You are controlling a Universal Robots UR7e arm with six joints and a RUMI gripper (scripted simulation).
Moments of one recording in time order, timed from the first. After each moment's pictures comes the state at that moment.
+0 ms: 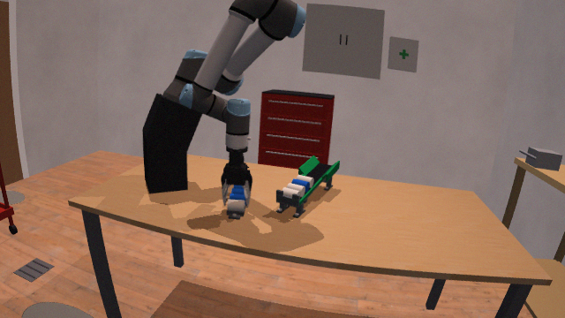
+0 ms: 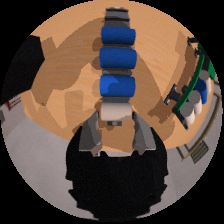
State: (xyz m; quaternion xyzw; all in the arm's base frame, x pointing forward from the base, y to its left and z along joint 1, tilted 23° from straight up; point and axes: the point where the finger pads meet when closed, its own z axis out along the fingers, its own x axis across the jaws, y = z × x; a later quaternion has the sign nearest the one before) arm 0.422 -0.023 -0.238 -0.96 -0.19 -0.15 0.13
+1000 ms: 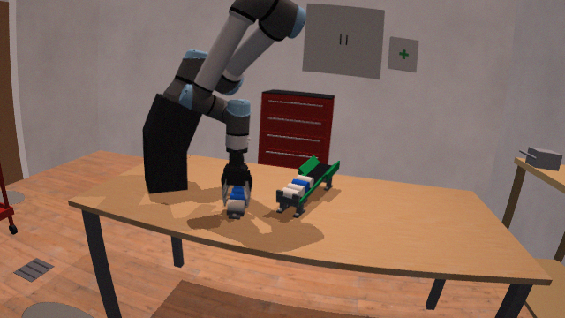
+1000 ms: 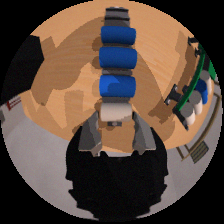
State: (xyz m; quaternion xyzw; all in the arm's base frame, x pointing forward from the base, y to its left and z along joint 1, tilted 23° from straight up) arm 0.423 -0.023 -0.240 -0.96 -0.19 -0.15 0.13
